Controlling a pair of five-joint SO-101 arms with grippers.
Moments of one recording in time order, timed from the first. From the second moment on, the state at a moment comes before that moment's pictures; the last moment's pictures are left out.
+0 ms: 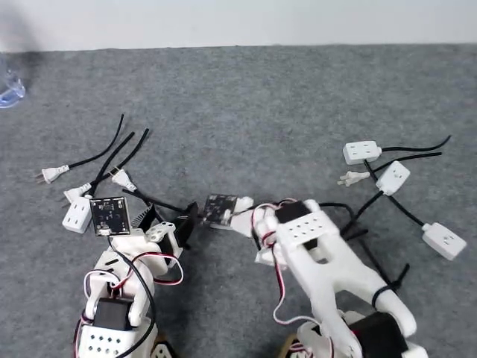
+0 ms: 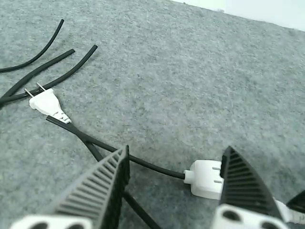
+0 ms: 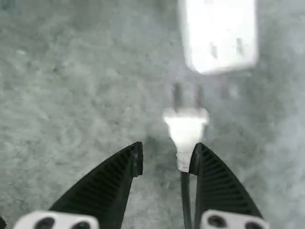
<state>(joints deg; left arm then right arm) 3.5 -96.6 97.5 44.6 20.4 -27.3 -17.9 51.7 56.1 50.7</state>
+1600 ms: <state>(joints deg) 3.5 -96.6 97.5 44.6 20.4 -27.4 -5.9 47.0 50.6 52.3</state>
